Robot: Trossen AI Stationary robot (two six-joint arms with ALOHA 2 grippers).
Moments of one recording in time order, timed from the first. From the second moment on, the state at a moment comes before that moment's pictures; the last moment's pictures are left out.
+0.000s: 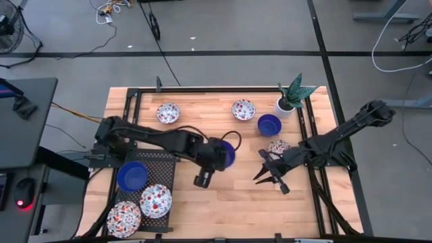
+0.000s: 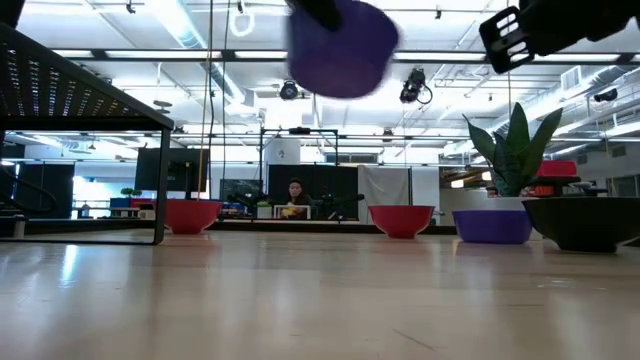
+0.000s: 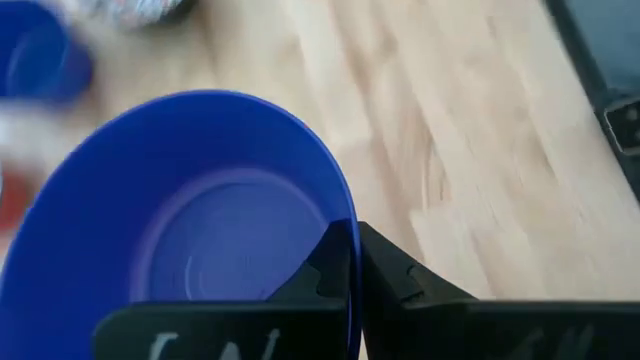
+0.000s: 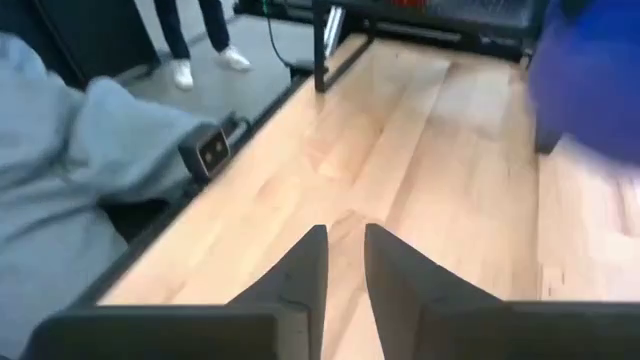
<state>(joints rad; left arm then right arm) -0.24 1.84 1.79 -0.97 -0.05 0.10 0.46 1.06 0.55 0.07 -0.02 0.01</state>
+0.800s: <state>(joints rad) -0.70 1.61 1.87 -1.57 -0.33 -1.03 0.48 1.12 0.55 0.19 0.03 -0.11</state>
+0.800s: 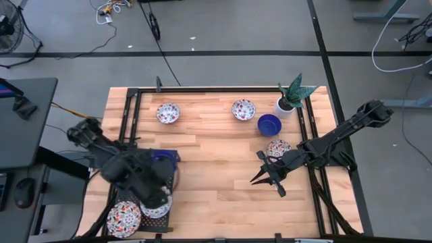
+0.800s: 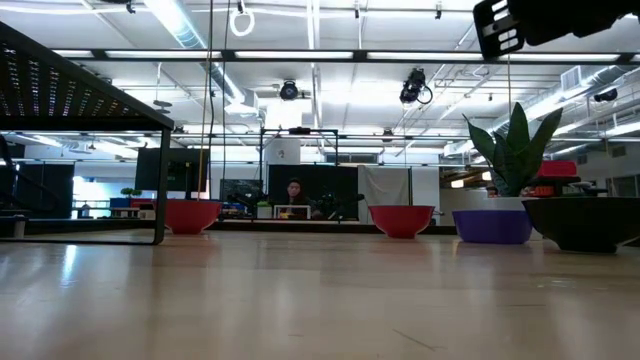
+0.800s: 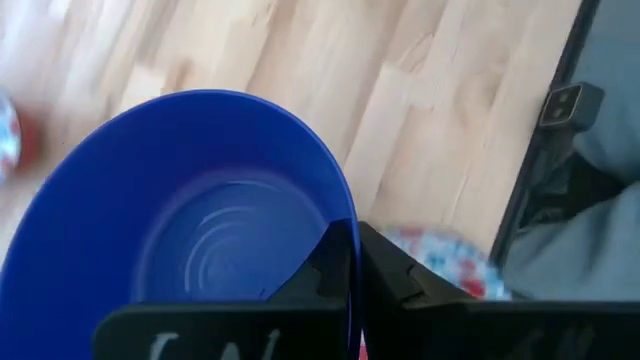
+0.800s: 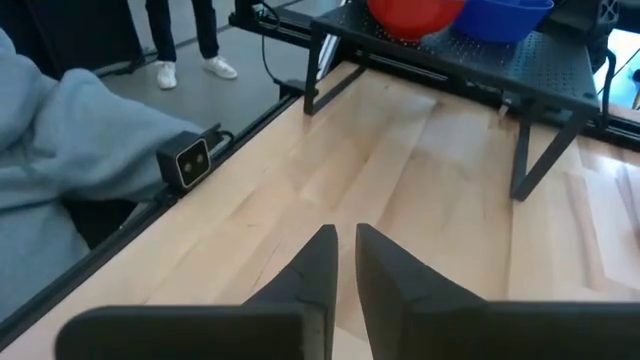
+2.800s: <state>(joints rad) -1.02 1.41 1.40 -1.56 -0.40 -1.80 0.46 1.12 0.55 0.28 0.03 -0.14</state>
